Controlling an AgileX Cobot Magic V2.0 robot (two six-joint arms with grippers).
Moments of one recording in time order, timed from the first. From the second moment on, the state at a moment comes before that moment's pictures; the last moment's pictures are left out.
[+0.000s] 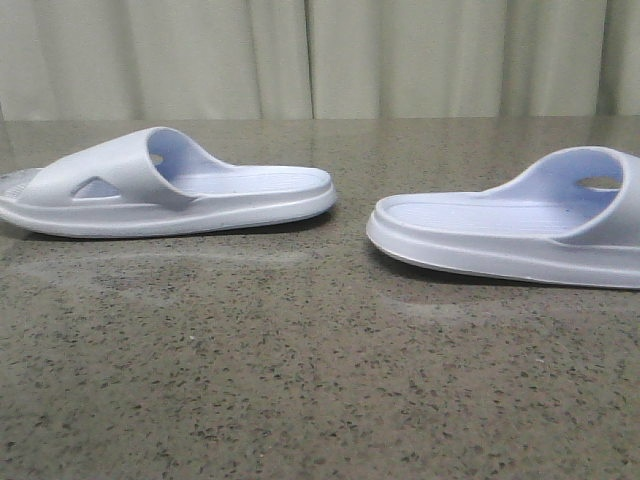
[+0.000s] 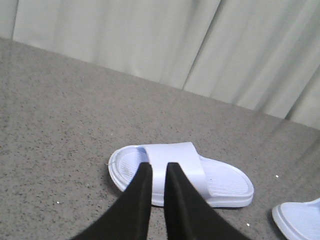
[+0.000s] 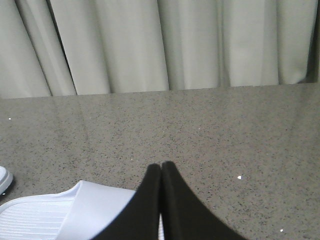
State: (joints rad) left arm -0.11 0.29 -0.48 -0.47 0.51 0.06; right arm 0.06 0.18 -0.52 -0.05 0.54 0.08
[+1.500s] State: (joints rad) left arm -0.11 1.05 -0.53 -1.01 0.34 0.05; right arm 0.06 0.24 -0.54 -0.04 0.54 0.08
